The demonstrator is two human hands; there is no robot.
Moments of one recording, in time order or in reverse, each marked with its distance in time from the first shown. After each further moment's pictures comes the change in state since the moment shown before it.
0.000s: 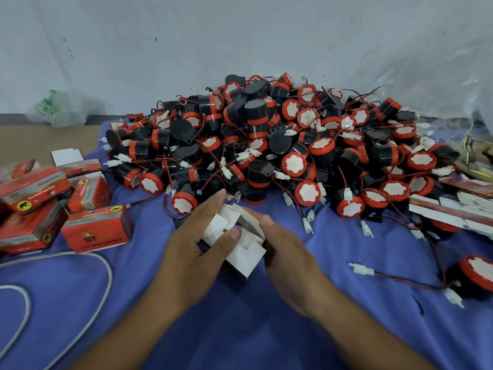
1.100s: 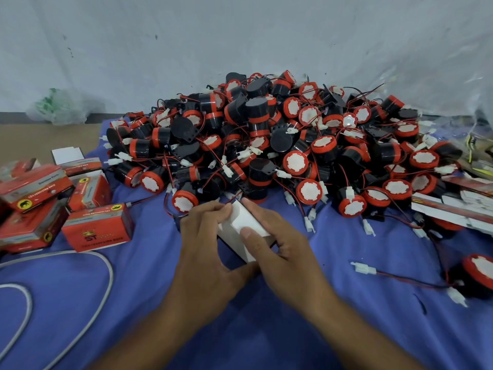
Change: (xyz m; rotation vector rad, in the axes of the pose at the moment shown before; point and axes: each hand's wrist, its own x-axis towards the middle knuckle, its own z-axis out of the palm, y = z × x) left_hand -0.011 -0.003 0.013 0.320 0.025 0.168; right_hand -0.005 -0.005 0.005 -0.397 0.170 -0.185
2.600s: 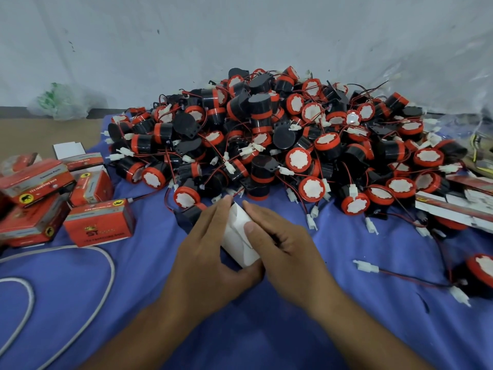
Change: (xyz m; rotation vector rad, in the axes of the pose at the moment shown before) left_hand 0.001 0.004 -0.001 0.166 0.016 0.128; right_hand 0.001 -0.006 0.001 -0.013 -0.048 -0.049
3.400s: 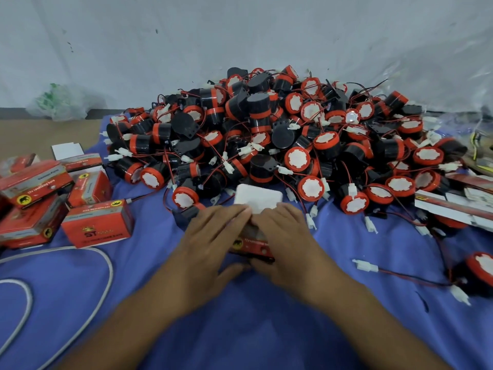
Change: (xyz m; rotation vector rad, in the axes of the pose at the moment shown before) left_hand 0.008 -0.038 -0.002 0.189 -0.212 0.367; right_hand 0.013 0.024 -0.020 -0.852 -0.128 -0.351
